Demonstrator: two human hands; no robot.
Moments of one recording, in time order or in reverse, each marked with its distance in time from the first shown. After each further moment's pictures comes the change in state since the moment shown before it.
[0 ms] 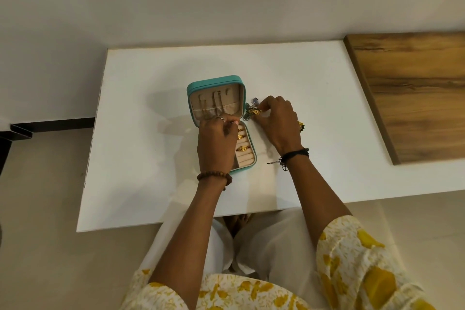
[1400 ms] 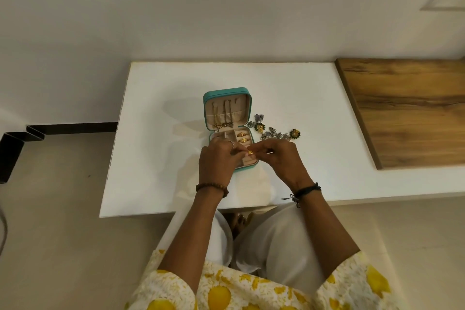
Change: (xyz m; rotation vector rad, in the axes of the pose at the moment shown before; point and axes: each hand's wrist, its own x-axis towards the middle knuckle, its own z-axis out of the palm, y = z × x) left_hand -0.033 0.000 -0.039 0.201 -0.225 0.106; right_hand -0.076 -0.022 -0.038 0.335 -0.241 -0.094
